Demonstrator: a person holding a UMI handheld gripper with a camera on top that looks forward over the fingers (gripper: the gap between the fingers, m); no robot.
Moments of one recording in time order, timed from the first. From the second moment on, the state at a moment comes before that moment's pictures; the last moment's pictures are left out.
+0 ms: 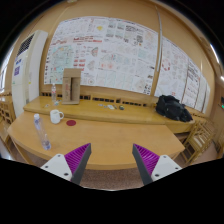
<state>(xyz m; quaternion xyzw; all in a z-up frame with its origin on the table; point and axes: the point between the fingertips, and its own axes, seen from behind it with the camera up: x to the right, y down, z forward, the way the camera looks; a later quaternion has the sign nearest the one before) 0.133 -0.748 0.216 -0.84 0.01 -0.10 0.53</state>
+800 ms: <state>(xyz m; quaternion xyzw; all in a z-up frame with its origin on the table) -0.196 -0.650 0.027 -0.87 -0.02 -0.01 0.50</state>
